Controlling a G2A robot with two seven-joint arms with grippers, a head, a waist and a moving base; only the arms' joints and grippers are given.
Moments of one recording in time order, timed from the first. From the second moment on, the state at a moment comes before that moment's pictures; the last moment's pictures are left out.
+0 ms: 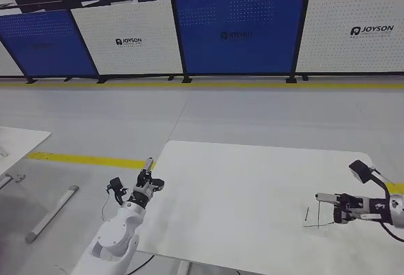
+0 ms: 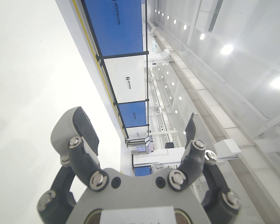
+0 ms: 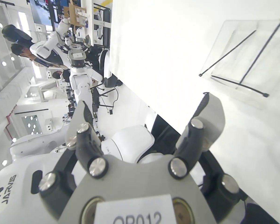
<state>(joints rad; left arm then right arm) 1.73 -1.15 -1.60 -1.80 -0.42 0.00 0.00 -1.08 -0.86 1.37 -1.53 0.07 0.21 1.39</state>
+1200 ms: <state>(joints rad) 1.73 -1.15 -1.60 -1.80 -0.42 0.00 0.00 -0.88 -0.76 1.00 -1.37 -0.09 0.34 1.34</state>
